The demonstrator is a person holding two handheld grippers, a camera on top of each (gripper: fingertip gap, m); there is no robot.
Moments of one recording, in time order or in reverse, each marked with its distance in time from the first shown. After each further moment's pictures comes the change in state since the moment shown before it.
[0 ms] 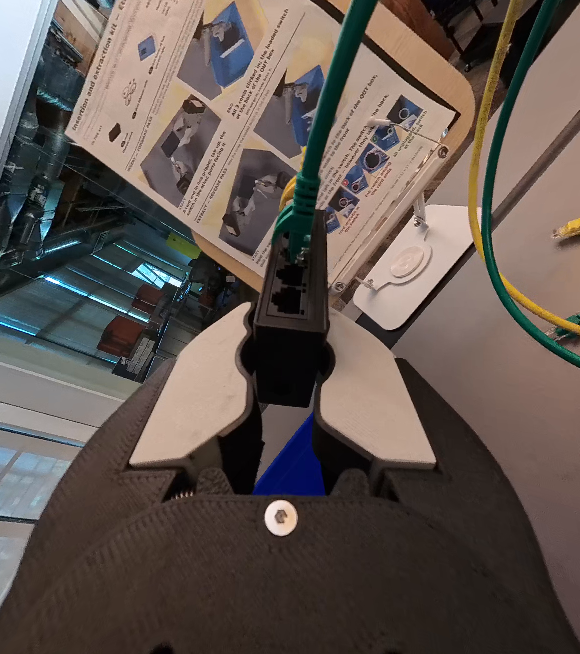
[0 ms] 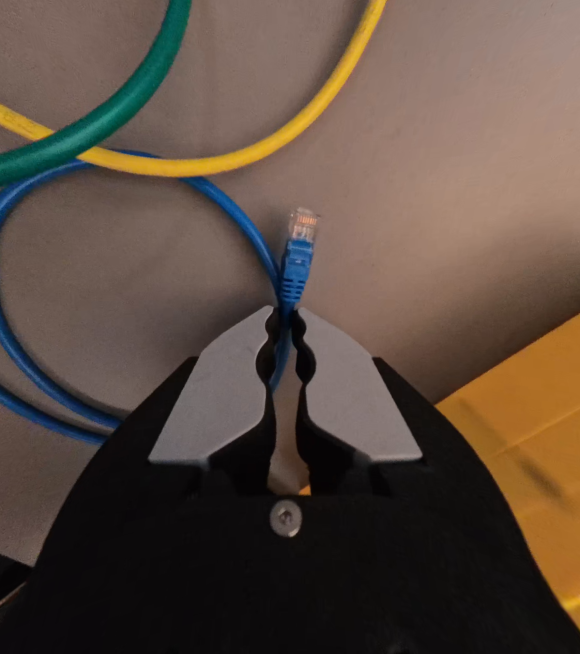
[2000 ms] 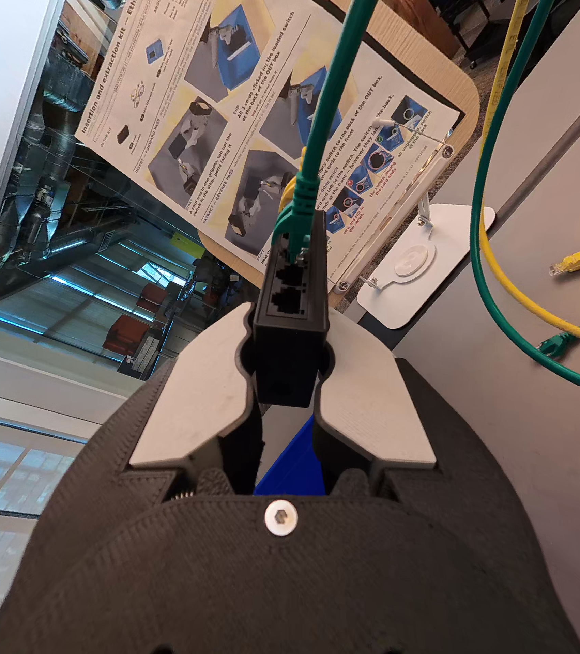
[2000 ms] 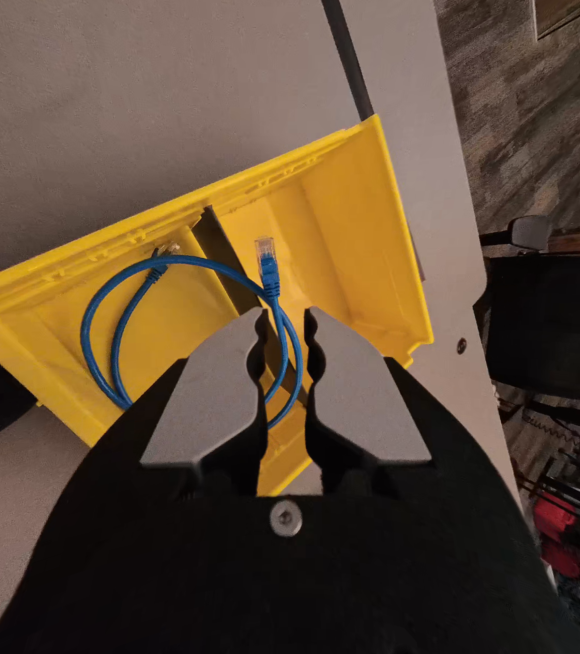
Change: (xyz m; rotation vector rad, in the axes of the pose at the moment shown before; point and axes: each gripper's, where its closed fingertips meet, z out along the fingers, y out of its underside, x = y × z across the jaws) left arm -0.002 -0.003 -0.004 -0.004 -0.010 0.010; right arm 0.136 0.079 -0.152 0.245 0.407 -0.339
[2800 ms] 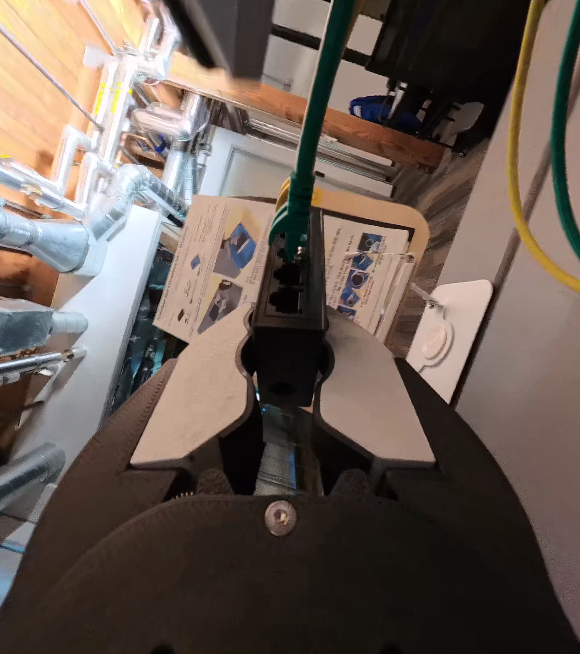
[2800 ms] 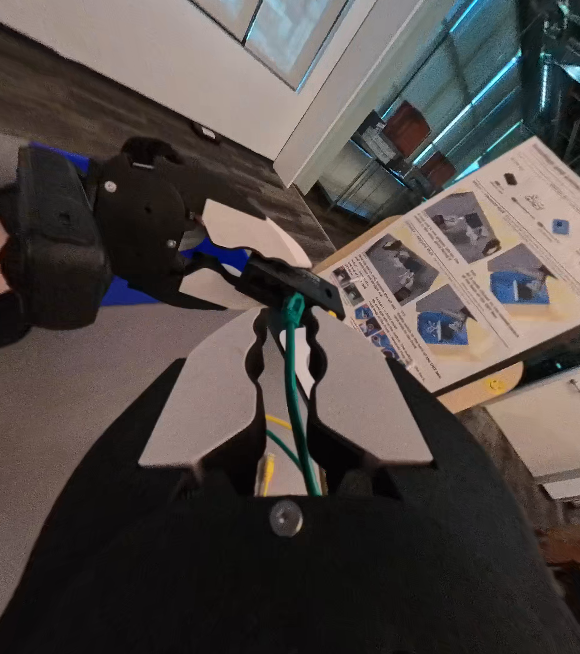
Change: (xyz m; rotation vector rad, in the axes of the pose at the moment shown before) left arm 0.055 -0.085 -0.018 0.349 -0.083 0.339; right arm -0.125 -0.349 -0.151 0.903 0.094 -0.095
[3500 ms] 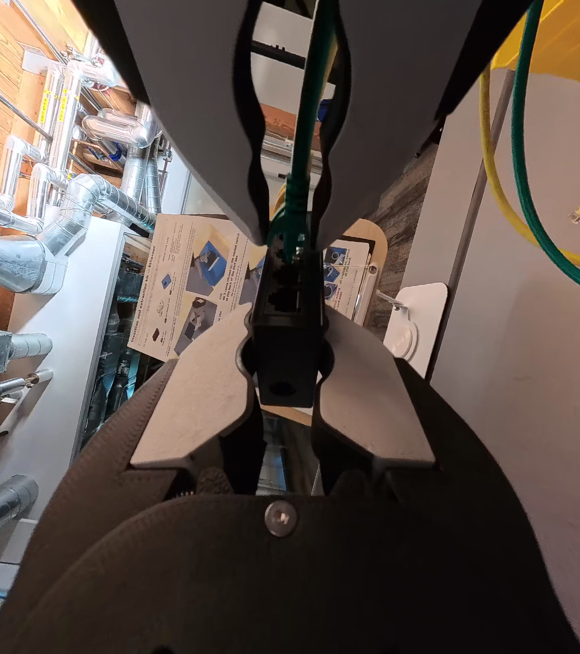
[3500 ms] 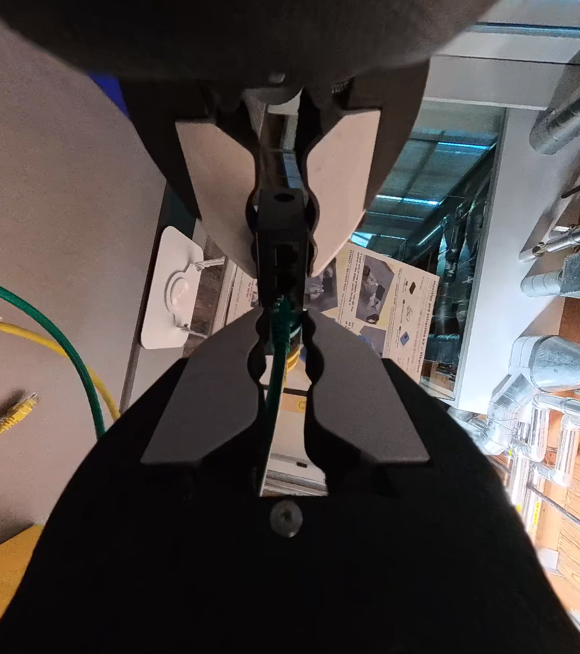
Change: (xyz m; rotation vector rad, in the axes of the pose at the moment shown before) left arm 0.014 -0.024 -0.004 0.003 0.107 0.019; right arm 0.002 0.037 0.025 -0.193 0.100 -0.950
